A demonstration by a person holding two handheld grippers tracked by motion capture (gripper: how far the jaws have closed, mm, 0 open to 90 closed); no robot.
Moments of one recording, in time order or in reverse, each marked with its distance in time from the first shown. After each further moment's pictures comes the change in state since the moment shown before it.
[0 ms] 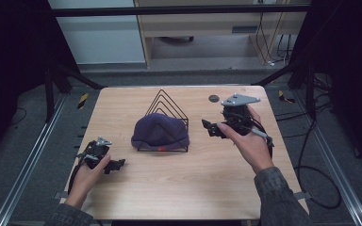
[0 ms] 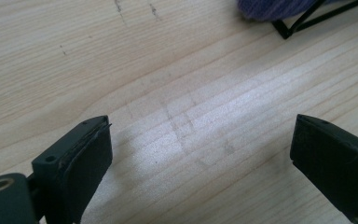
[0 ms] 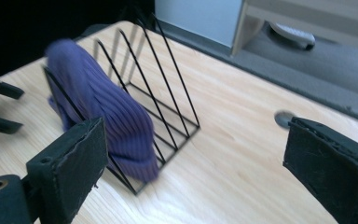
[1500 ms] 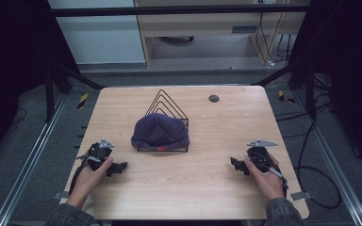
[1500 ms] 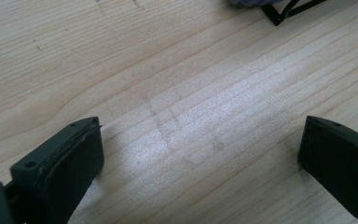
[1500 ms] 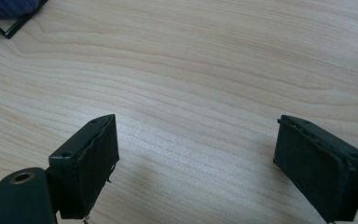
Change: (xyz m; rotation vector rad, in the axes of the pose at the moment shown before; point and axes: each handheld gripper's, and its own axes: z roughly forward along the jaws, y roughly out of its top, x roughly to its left) left arm -0.005 -0.004 0.007 -0.005 -0.026 0.021; right arm -0.054 -0.183 0.024 0.247 -0.100 0.261
